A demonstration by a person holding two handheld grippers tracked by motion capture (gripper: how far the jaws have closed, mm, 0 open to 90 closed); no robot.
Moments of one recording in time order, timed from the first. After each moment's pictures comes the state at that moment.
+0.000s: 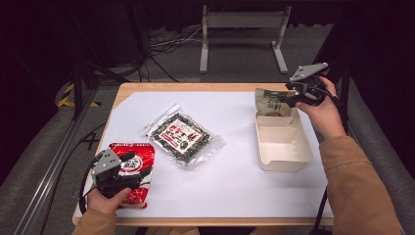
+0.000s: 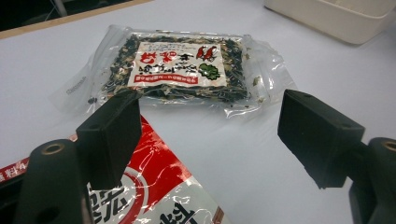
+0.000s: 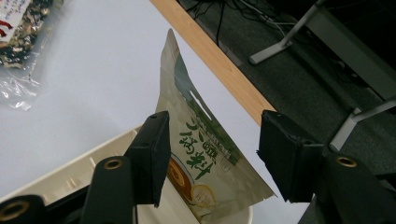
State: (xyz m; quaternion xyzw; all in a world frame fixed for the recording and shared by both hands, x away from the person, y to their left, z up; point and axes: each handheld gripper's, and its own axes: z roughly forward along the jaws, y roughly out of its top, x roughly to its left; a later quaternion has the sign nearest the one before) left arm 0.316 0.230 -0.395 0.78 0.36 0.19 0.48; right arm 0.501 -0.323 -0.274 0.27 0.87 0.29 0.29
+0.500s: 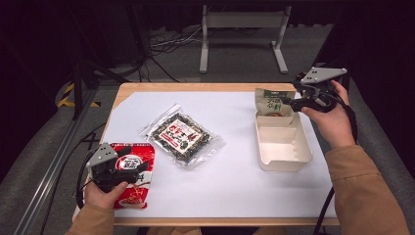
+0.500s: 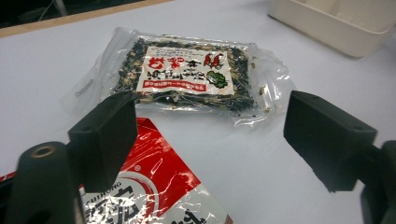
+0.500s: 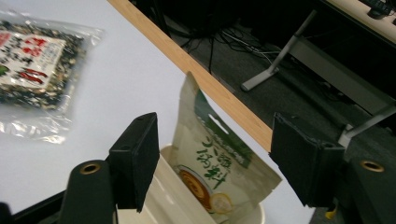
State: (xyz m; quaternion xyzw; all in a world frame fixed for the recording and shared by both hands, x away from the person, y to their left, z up) left arm 0.328 0.241 -0.386 0.77 0.37 0.17 0.49; right arm 0.456 -0.322 -0.255 0.28 0.83 0.36 0.31
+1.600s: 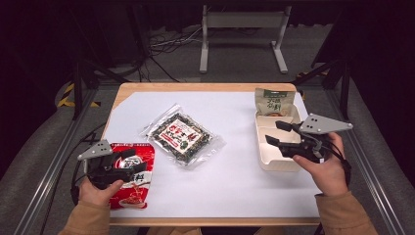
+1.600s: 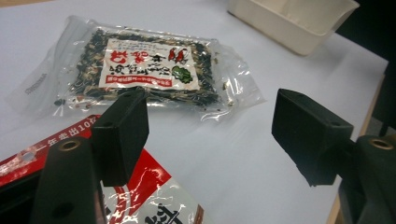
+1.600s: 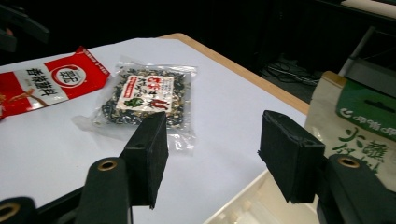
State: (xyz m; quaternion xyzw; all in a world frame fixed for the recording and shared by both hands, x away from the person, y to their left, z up) left arm 0.335 0.254 -0.380 0.79 0.34 0.09 0.51; right arm 0.344 -0.283 -0.299 0.27 0.79 0.48 0.25
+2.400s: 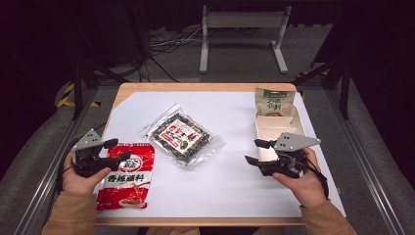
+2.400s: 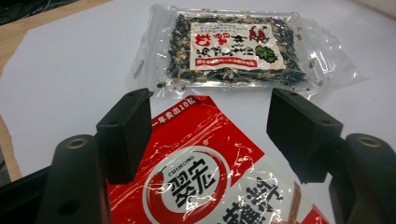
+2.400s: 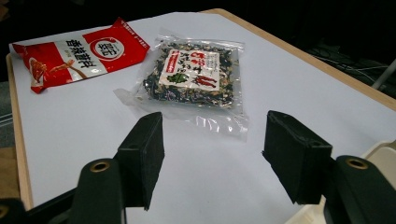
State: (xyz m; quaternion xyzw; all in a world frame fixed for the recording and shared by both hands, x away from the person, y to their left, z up) left arm 0.362 0.289 -0.372 0.81 0.37 0.17 0.42; right arm 0.334 -0.242 -0.340 0.25 0.82 0.47 0.19
